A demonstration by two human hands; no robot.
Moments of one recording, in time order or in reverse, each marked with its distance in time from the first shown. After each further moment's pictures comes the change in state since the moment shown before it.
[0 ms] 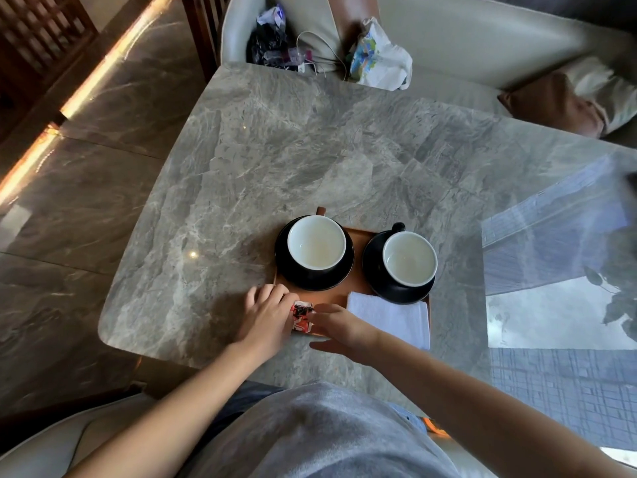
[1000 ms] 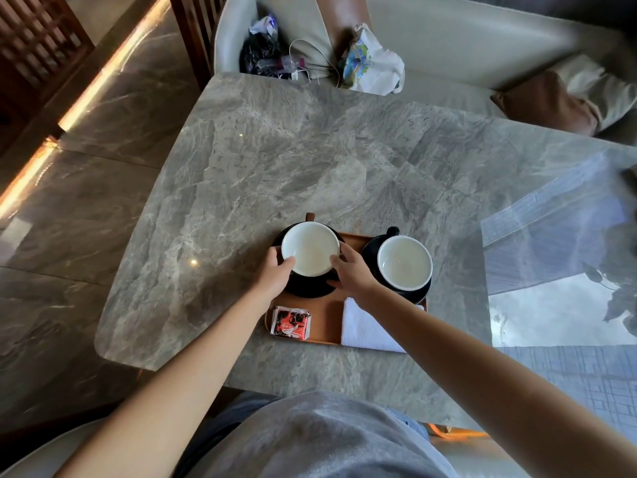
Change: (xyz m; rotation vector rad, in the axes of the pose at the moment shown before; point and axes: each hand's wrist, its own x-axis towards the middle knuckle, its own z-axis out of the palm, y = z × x) left_hand 0.085 0.009 -0.039 -1.143 -0.050 -0.582; right_hand 0.052 -0.057 -0.043 -0.060 0.374 -0.343
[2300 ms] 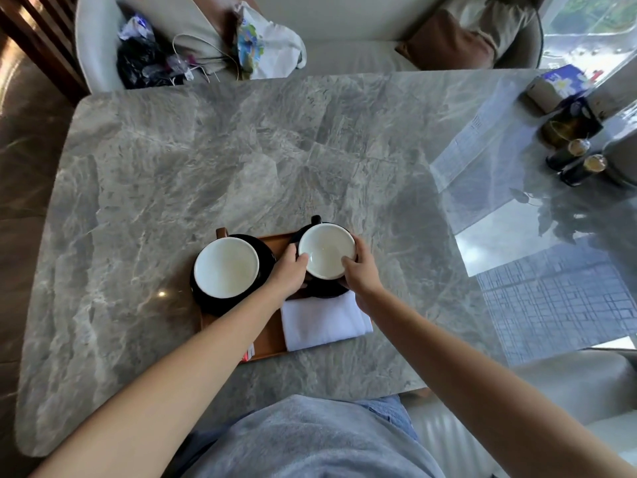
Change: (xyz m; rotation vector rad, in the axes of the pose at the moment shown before) left_hand -0.001 0.046 0.140 0.348 -0.313 0.060; right_hand -0.016 0.054 -0.113 0.272 0.403 -0.047
